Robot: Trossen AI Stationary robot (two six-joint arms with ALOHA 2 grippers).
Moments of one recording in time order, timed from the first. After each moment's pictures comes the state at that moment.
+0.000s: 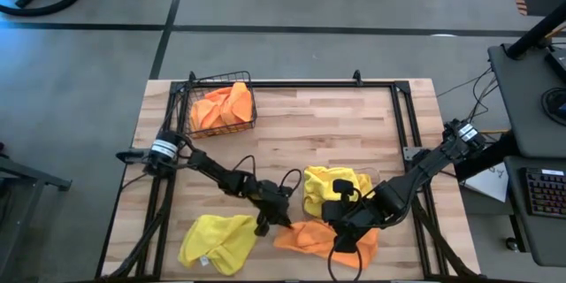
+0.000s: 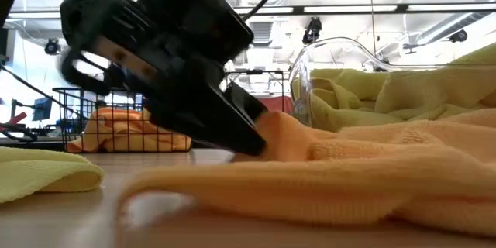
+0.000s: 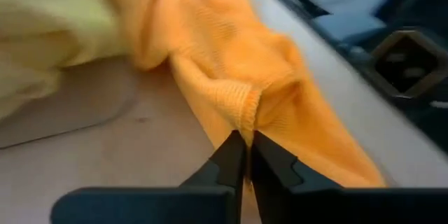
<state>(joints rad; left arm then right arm) -0.29 2.04 0.89 0.65 0.35 -0.10 0.60 1.66 1.44 -0.85 0.26 0.60</state>
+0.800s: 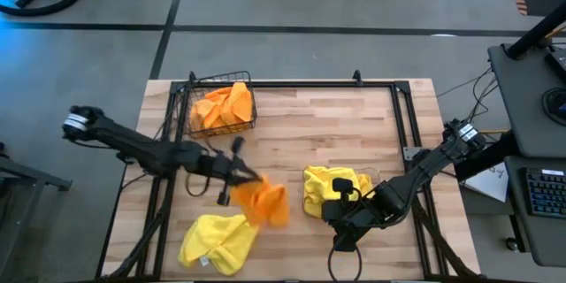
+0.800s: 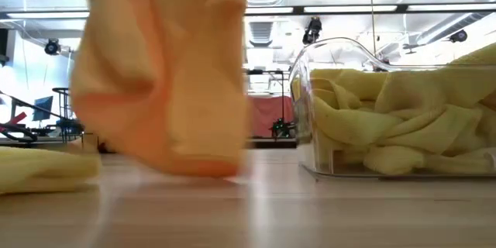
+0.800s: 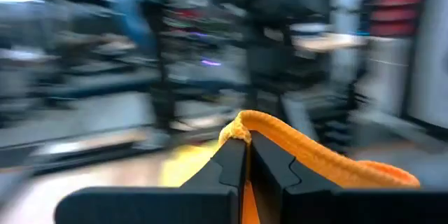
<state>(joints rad) -0.29 1.10 0.59 0.54 -0.07 0.09 0.60 1.66 1.44 -0.85 0.30 0.57</state>
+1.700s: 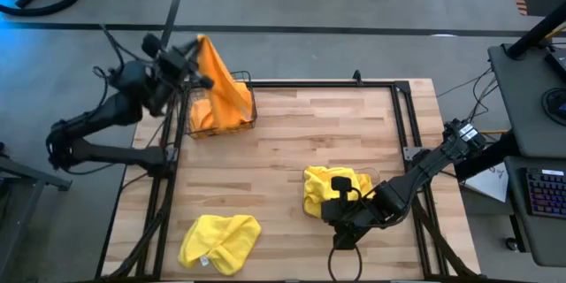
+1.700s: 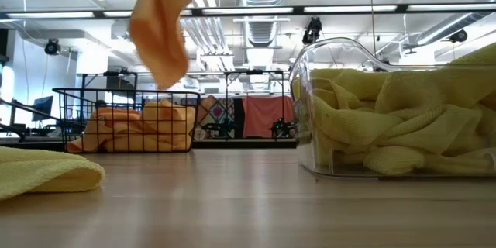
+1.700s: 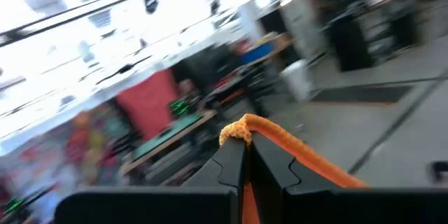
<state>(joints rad) 0.29 0.89 1.13 -0.01 -0.71 0.64 0.60 1.66 1.44 -0.85 0.34 0.51</state>
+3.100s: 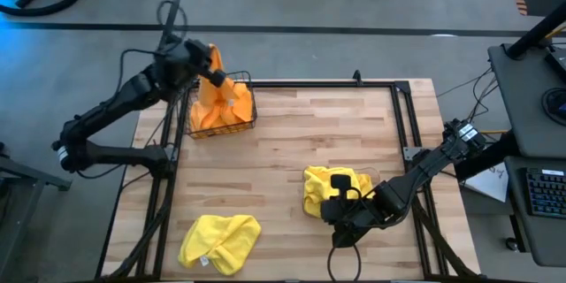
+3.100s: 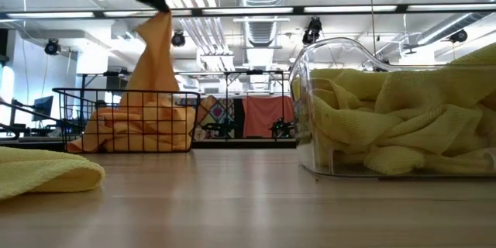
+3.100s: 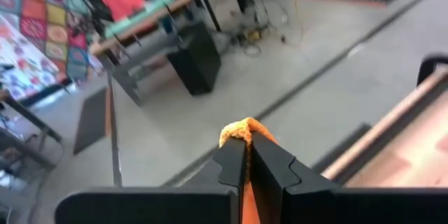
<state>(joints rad) 0.59 1.04 1.18 -0.43 -0.56 0.23 0.60 1.66 1.44 -0.85 0.41 0.47</state>
